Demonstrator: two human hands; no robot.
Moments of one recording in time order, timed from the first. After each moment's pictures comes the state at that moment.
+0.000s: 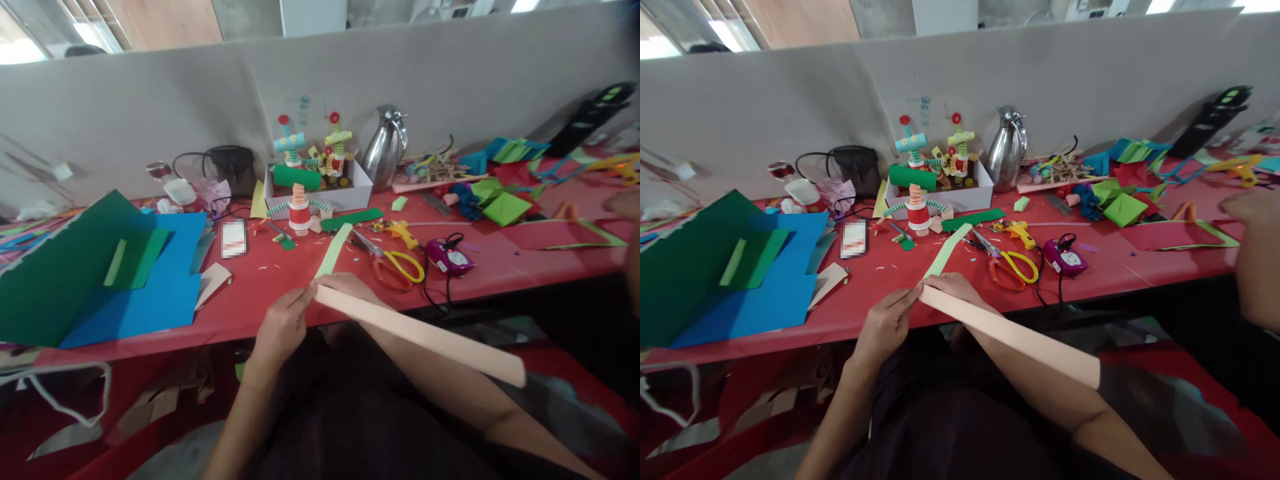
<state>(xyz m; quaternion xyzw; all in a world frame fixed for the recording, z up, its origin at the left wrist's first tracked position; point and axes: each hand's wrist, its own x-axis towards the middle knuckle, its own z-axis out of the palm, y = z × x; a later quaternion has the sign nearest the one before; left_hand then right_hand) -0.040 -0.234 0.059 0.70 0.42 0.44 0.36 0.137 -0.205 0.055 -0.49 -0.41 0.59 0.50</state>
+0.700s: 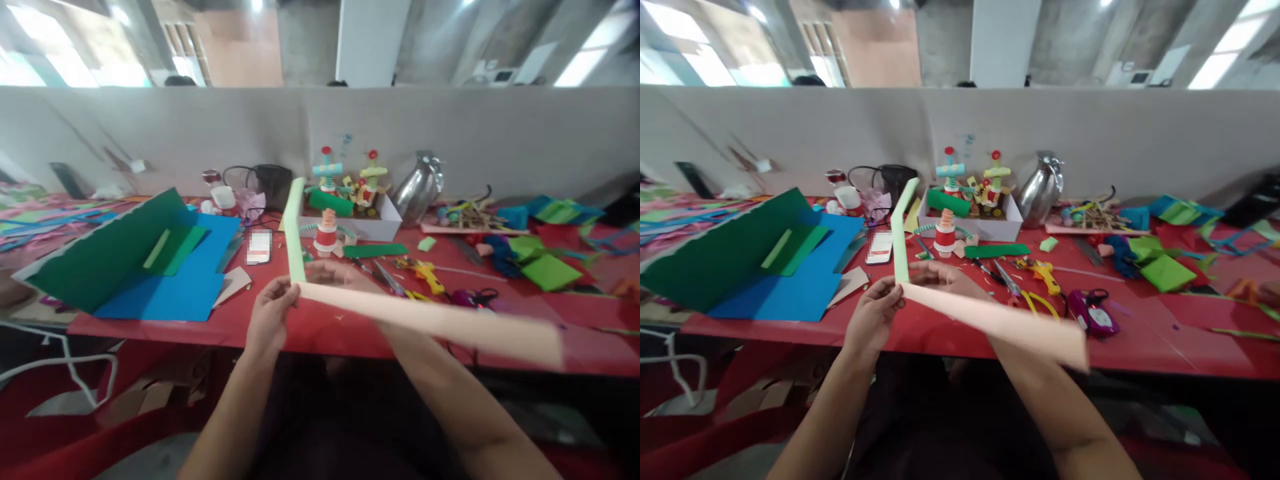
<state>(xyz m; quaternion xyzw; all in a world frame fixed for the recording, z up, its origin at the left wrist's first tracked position) -0.045 -0.200 0.082 0.33 0.42 0.65 0.54 0.125 -0.165 0.116 -0.24 -0.60 0.66 0.37</state>
